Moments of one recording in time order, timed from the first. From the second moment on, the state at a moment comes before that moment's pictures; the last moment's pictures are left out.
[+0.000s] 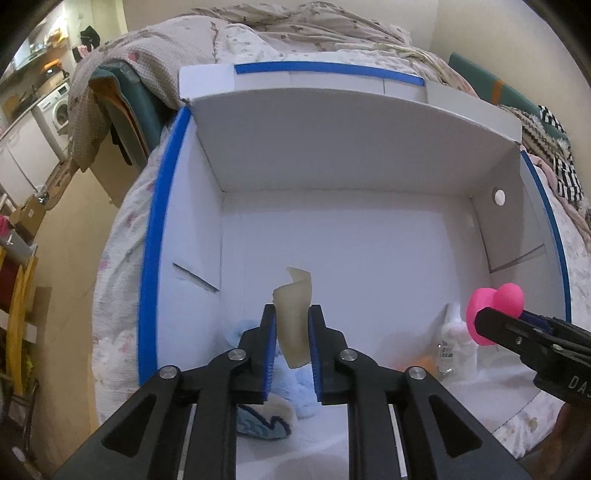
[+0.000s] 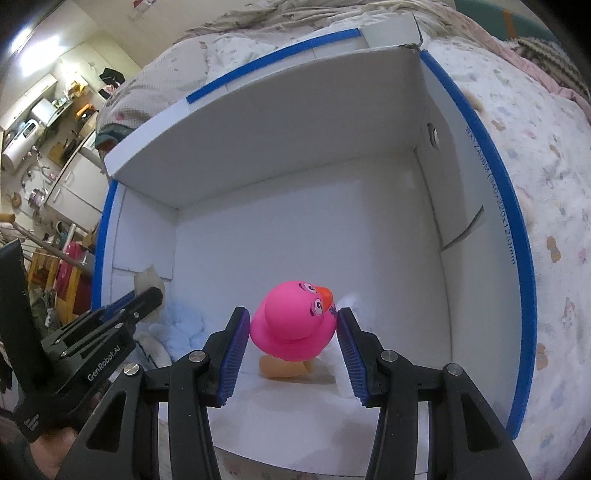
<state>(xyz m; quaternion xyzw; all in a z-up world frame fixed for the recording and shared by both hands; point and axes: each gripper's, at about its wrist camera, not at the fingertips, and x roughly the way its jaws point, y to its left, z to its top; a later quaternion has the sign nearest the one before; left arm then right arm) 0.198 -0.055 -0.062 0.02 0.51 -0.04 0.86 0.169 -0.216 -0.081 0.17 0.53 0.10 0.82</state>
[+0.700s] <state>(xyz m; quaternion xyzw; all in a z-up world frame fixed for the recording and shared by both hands) 0.190 -0.065 -0.060 0.04 0.50 -0.05 0.87 0.171 -0.221 -0.080 0.19 0.52 0.09 0.82</state>
